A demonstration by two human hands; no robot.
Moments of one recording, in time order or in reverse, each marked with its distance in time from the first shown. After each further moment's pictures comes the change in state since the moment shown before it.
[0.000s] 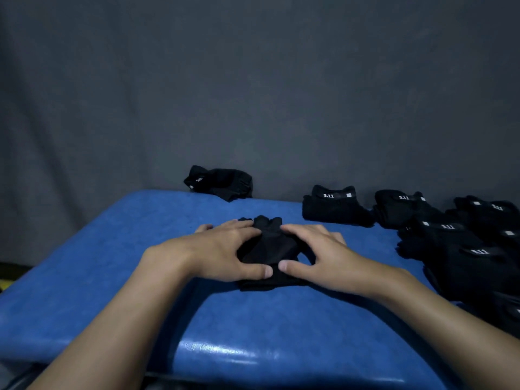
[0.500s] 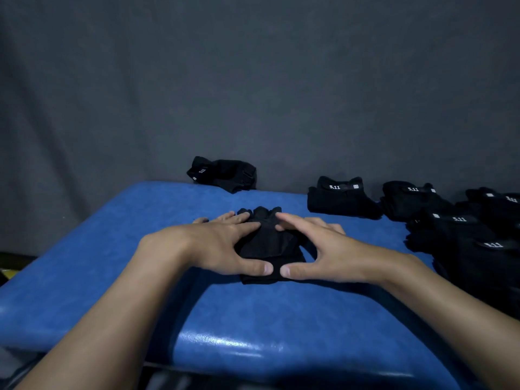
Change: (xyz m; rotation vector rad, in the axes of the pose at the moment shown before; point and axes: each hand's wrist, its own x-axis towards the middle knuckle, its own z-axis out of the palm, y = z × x) left_hand 0.000 -0.007 -0.002 0.059 -0.131 -0.076; right_hand 0.007 0.011 -0.001 0.088 -0.154 -0.024
